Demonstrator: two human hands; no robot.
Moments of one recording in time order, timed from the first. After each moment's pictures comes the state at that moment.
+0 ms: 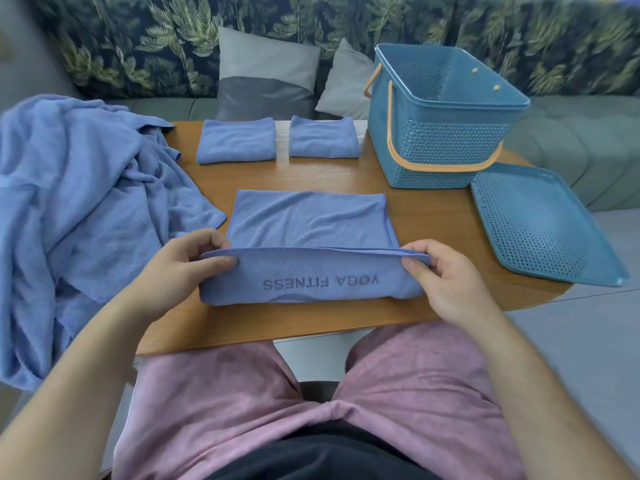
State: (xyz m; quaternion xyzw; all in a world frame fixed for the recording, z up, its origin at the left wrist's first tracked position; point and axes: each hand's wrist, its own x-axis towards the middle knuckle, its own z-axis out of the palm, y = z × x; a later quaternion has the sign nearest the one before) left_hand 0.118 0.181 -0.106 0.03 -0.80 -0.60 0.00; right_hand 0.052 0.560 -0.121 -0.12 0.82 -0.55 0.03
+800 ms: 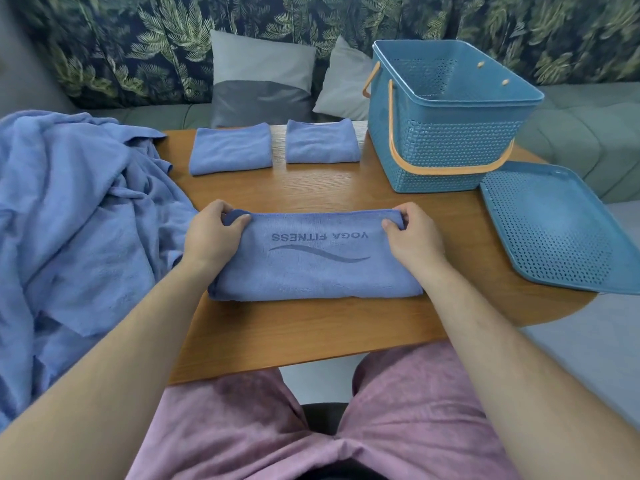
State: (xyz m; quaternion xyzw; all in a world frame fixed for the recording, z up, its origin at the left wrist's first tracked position) left_hand -0.004 0.188 -0.144 0.19 -0.90 -0.36 0.15; right_hand -0.054 0.507 -0.141 0.02 0.91 -0.40 -0.05
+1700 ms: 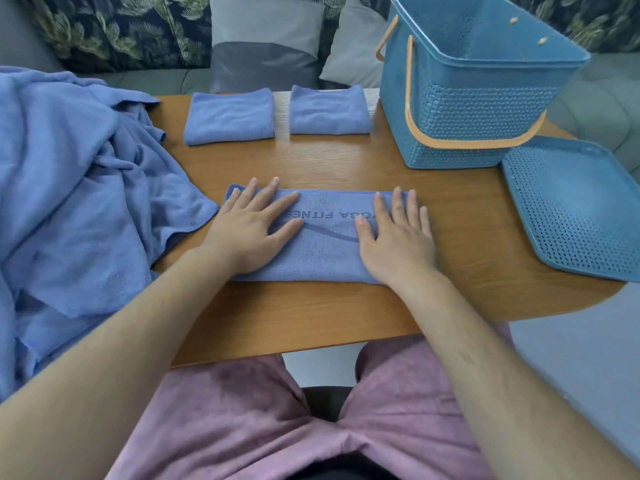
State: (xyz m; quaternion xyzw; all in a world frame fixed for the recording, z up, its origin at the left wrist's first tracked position) left_hand 0.001 0.220 -0.162 -0.04 -1.00 -0.09 0.02; right_hand -0.023 0.470 -0.160 -0.06 0.99 -0.09 0.04
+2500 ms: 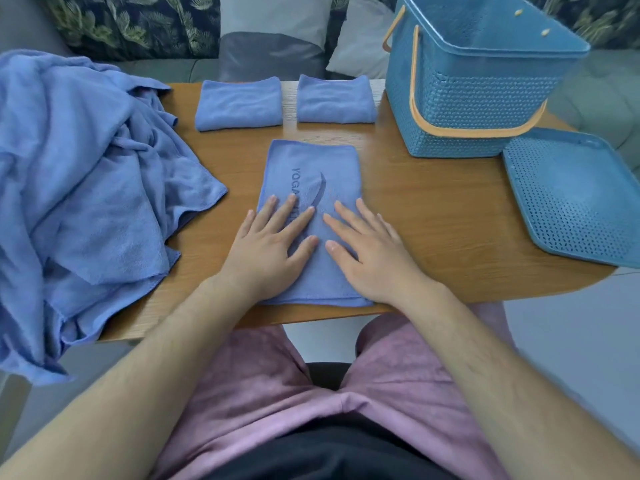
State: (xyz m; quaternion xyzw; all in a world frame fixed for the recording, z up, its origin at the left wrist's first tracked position) left_hand 0.067 0.260 -0.169 -0.01 -0.99 -0.13 0.01; right_hand 0.031 0.461 -0.154 -0.28 0.94 -0.19 0.05
